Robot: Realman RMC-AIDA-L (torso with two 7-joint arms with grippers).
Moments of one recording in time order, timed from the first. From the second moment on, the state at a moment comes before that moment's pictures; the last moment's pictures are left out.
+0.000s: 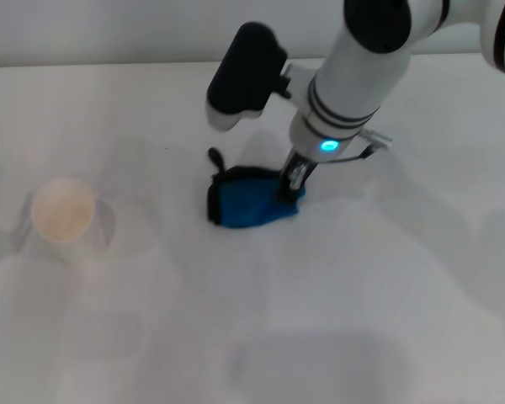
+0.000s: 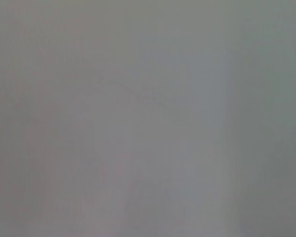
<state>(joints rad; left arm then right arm) -0.31 -2.08 2.80 0.11 -1.26 1.40 -0.09 1.10 2.03 -1.98 -0.58 0.81 1.00 -0.49</state>
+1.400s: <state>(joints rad) -0.33 -2.07 2.80 0.08 -1.27 1.38 -0.09 0.73 1.99 -1.19 -0.85 0.36 1.19 -0.54</state>
